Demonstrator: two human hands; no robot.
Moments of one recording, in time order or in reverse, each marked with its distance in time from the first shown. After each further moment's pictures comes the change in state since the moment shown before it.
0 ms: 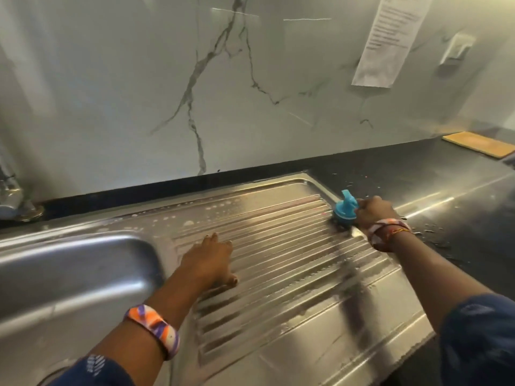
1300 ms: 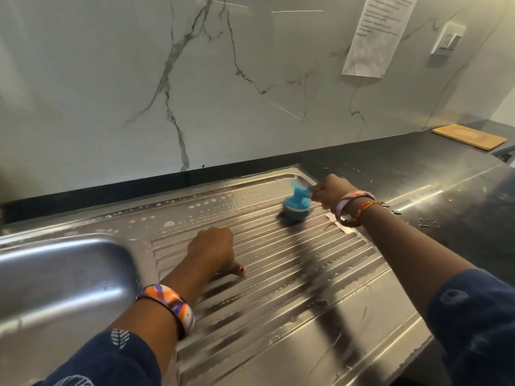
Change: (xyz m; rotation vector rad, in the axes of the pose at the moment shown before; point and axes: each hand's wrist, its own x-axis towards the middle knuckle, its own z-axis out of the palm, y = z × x) left_hand 0.040 0.031 -0.001 -0.111 0.089 -0.007; right_hand 0.026 -0.049 0.005 0.036 -0.154 -0.159
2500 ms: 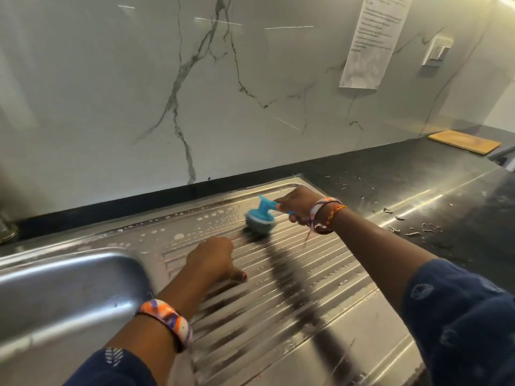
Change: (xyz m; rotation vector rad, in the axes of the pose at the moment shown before) left_hand 0.001 -0.024 -0.003 -0.010 0.035 0.054; right_hand 0.003 -0.048 0.027 0.207 -0.176 -0.083
